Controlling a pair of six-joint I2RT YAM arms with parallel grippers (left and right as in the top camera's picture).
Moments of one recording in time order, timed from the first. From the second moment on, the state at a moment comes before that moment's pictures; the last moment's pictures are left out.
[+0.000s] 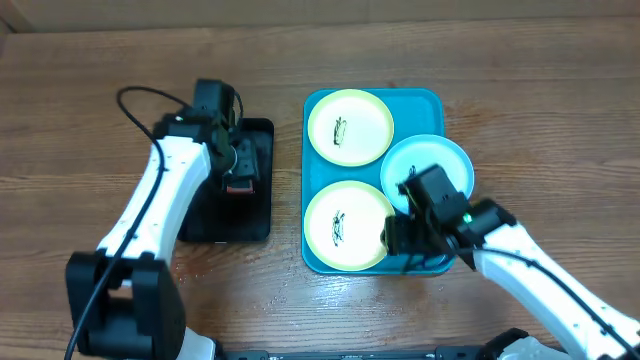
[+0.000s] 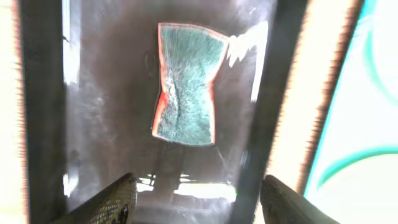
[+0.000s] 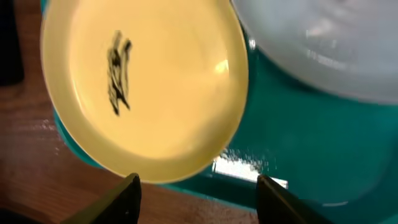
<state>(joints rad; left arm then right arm) -0.12 1.69 1.33 -0.97 0.00 -0.28 0.51 1.34 0.87 -0.80 -0.19 0.48</state>
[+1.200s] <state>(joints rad) -0.12 2.01 1.35 -0.89 0.00 -0.30 0.45 1.50 1.04 -0.87 -0.15 0.46</state>
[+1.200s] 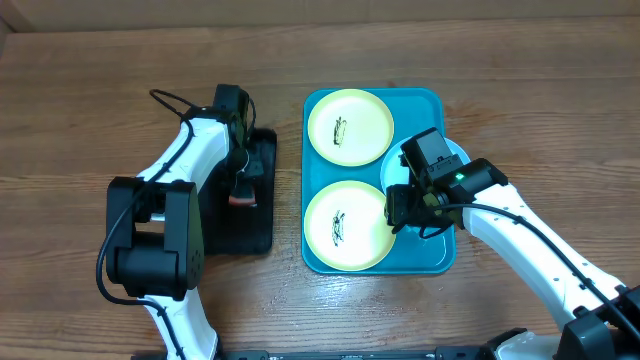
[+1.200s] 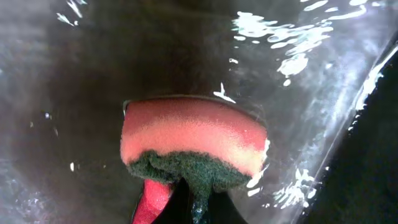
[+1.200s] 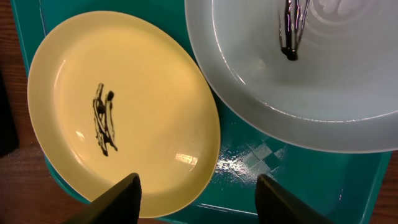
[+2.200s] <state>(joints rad) -0.14 1.92 1.23 -0.89 -0.04 -0.32 0.45 1.50 1.04 -0.91 -0.15 0.46</state>
